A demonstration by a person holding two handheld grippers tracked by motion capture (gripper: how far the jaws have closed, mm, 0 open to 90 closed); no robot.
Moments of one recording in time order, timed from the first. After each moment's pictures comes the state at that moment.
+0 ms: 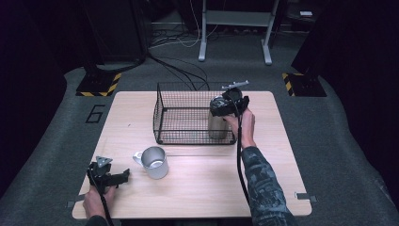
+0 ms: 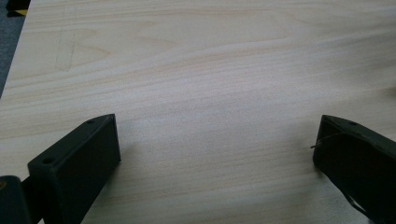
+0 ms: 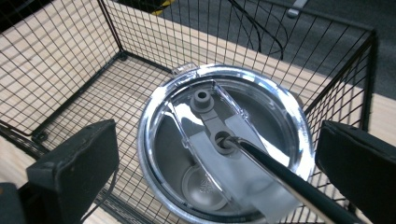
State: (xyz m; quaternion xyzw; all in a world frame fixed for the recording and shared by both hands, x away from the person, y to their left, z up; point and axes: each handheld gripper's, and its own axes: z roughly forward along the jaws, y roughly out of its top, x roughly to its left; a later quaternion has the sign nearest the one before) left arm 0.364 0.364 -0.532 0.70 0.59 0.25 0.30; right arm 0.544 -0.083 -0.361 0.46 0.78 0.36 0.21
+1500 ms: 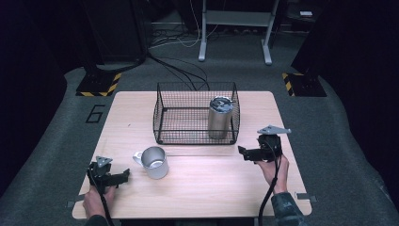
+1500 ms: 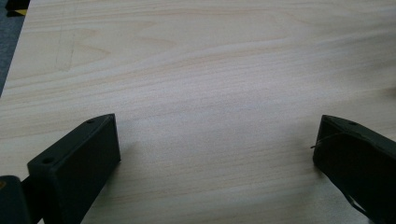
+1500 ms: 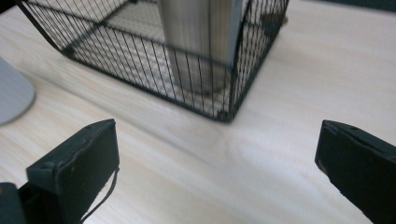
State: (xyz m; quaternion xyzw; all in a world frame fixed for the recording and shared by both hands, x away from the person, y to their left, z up) left arm 0.365 0.364 -0.532 0.70 0.59 0.26 0.30; right arm 0.408 -0.182 -0.418 0.47 0.76 0.40 0.19
